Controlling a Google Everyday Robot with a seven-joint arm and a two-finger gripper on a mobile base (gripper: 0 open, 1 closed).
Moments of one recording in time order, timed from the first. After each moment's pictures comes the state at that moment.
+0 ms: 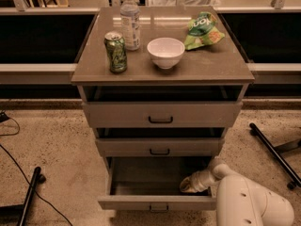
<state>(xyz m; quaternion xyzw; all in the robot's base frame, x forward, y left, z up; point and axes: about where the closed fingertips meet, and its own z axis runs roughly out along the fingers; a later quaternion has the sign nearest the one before) 0.569 -0.189 0.123 -0.65 0.68 0.24 0.24</state>
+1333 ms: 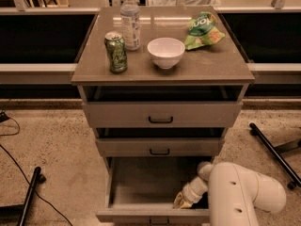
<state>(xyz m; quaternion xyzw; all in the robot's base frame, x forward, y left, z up) 0.472 -0.150 0.127 -0.70 0.62 0.33 0.12</state>
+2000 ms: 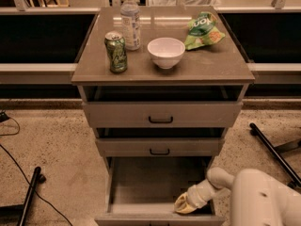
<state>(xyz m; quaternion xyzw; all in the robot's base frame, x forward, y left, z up) 0.450 -0.144 0.169 -0.67 0.62 0.36 0.19</state>
